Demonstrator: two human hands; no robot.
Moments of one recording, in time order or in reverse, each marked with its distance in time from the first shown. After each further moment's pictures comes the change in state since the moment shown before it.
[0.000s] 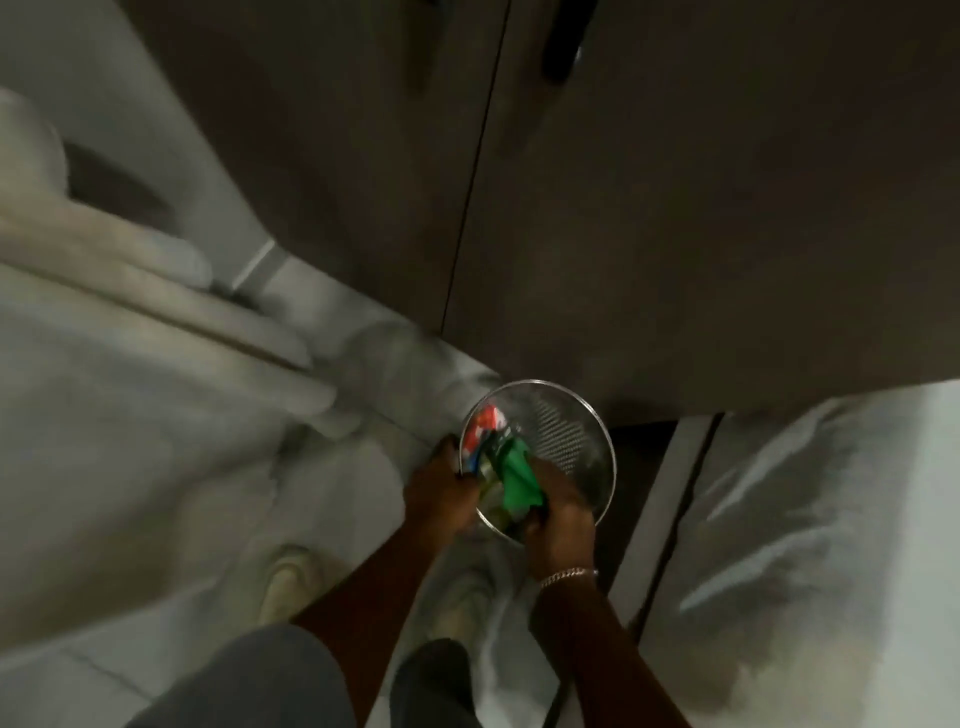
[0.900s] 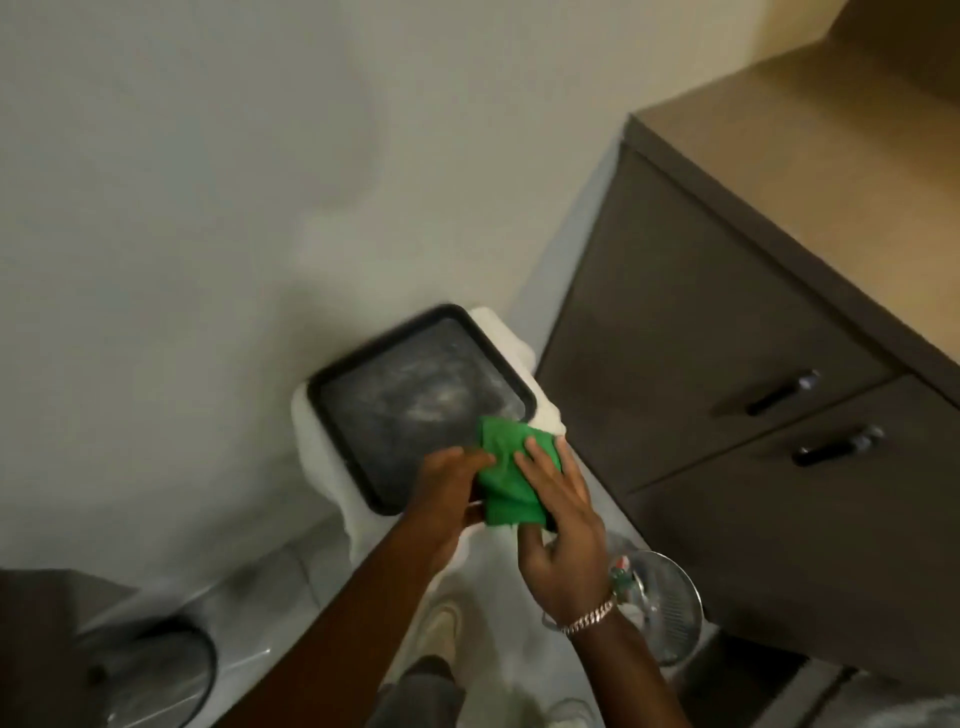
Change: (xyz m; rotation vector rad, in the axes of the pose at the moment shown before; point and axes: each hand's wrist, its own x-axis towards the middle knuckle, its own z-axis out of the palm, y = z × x) left_hand -0.260 -0.008 -0.408 -1.172 0.201 0.026; right_hand -0.141 -0.456 -0.035 0.246 -0.210 -0.809
